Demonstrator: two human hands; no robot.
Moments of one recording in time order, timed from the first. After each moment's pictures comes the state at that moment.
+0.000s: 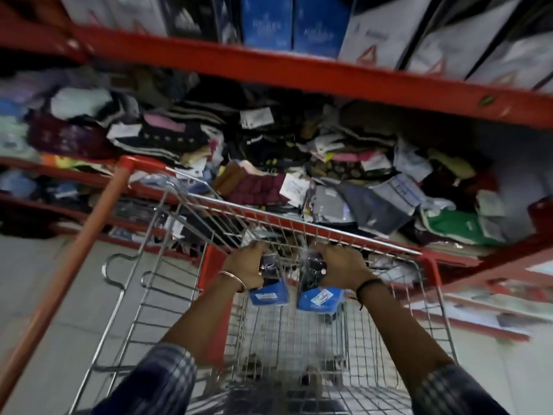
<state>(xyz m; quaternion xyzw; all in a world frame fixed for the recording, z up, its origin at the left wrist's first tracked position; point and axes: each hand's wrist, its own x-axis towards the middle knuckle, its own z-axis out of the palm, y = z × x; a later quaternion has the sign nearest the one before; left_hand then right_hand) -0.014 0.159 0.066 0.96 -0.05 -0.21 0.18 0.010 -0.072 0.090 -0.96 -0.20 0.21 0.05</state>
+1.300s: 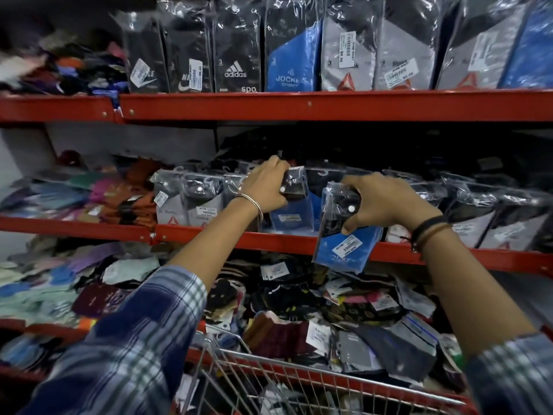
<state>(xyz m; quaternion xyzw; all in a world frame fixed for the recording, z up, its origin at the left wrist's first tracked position) 0.163 0.204 0.447 0.95 -0.18 0.26 0.07 0.088 -0.017 0.471 -0.98 -0.16 -0.14 -0.01</state>
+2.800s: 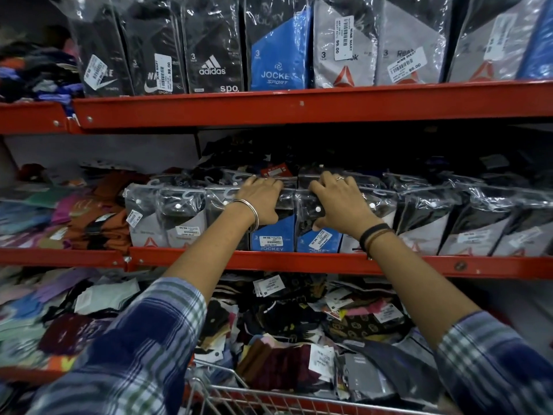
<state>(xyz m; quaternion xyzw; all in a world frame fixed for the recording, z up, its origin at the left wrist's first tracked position) 0.230 0.202 0.434 0.96 -0.19 0.17 -0.08 0.204 0.019 0.421 -0.94 -0.17 -0.28 -0.08</state>
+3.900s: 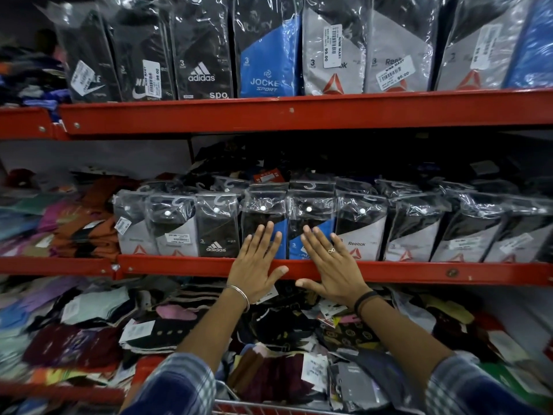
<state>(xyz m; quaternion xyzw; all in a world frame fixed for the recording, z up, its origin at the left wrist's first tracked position) 0.228 0.214 0.272 0.92 -0.21 0.33 -0.03 0.204 -0.003 0.290 -0.94 -0.22 -0.26 -0.06</state>
